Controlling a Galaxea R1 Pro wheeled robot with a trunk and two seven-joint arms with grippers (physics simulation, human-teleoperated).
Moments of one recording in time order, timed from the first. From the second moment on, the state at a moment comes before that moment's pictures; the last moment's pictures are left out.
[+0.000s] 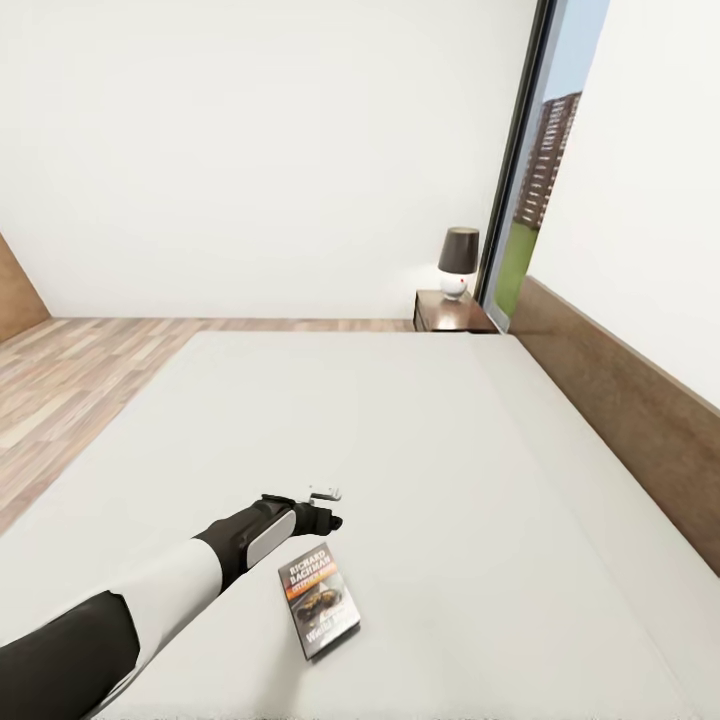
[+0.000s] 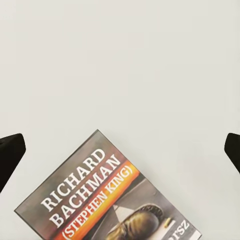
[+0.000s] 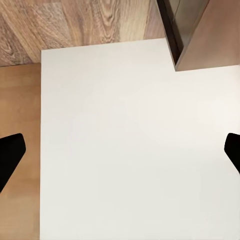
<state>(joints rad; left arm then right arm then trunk) -0.95 -0.01 -1.01 -0.43 0.98 0.41 0.07 0.37 -0.07 -0.83 0.04 0.74 0.13 -0.07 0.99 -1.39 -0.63</state>
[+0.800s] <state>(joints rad) -0.95 -0.01 -1.01 -0.43 0.98 0.41 0.07 0.37 -0.06 -0.83 0.04 0.74 0.13 -0.07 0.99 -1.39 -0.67</state>
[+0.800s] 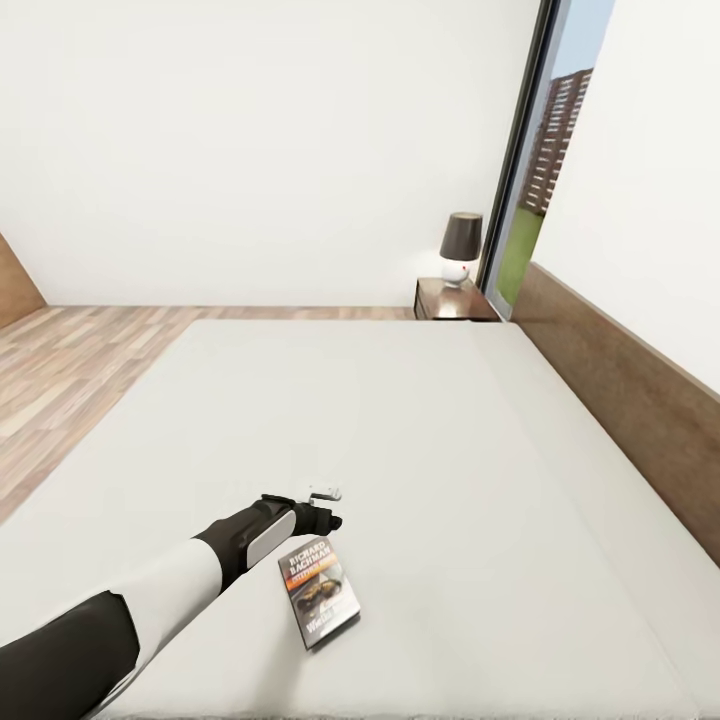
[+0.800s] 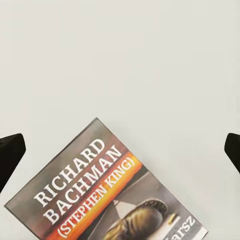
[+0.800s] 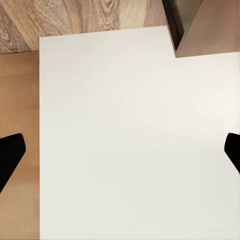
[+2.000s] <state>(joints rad) -0.95 -0.01 -1.01 -0.43 0.98 0.41 0.07 0.37 -0.06 -0.77 0.04 0.74 0.20 -0.08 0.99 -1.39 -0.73</state>
